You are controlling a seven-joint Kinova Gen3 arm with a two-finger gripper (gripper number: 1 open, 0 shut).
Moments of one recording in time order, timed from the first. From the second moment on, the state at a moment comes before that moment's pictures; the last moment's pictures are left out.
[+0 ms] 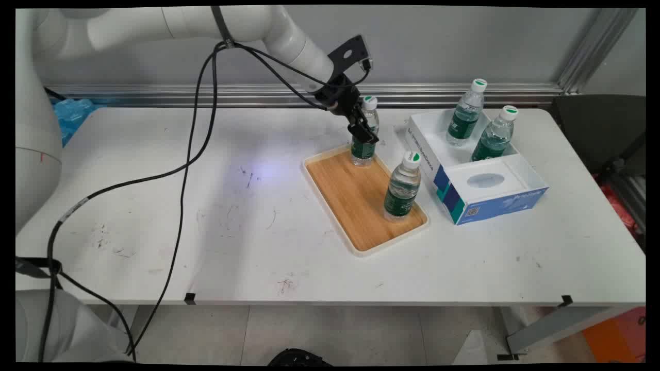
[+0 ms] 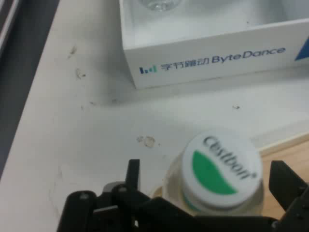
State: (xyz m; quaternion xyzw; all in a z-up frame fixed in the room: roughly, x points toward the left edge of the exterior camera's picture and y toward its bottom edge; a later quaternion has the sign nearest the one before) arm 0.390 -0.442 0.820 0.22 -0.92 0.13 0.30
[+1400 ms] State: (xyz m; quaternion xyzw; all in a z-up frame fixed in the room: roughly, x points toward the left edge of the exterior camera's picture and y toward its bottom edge) arm 0.371 -0.387 0.994 0.26 -0.91 0.13 0.28
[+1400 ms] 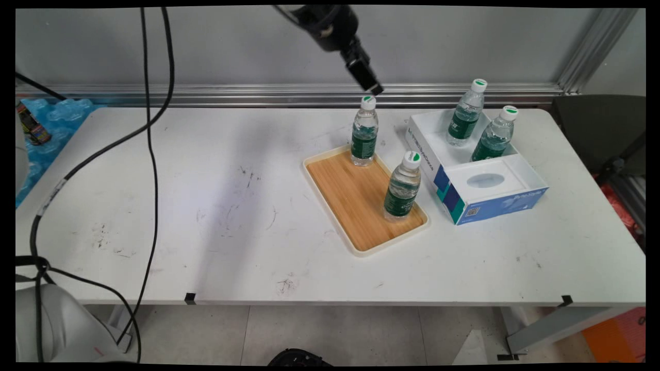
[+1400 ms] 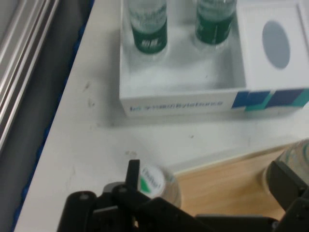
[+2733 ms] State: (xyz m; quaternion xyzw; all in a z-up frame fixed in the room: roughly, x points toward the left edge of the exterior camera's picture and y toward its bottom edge) arm 0.255 -0.487 0.933 0.28 -0.90 0.16 0.30
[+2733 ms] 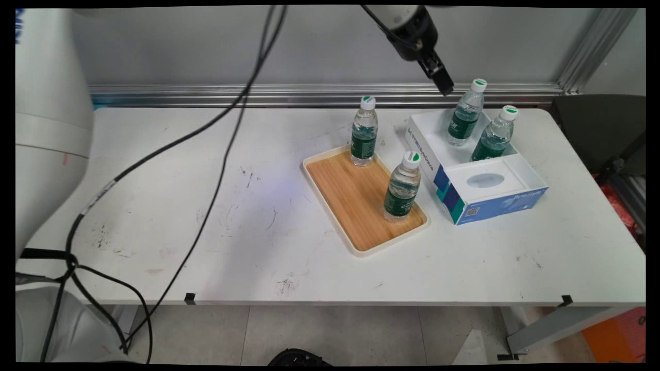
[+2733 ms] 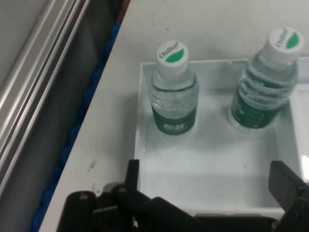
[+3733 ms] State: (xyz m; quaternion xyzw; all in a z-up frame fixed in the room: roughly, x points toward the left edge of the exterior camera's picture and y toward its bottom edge) arm 0.197 -0.576 0.832 0.27 -0.90 0.15 0.31
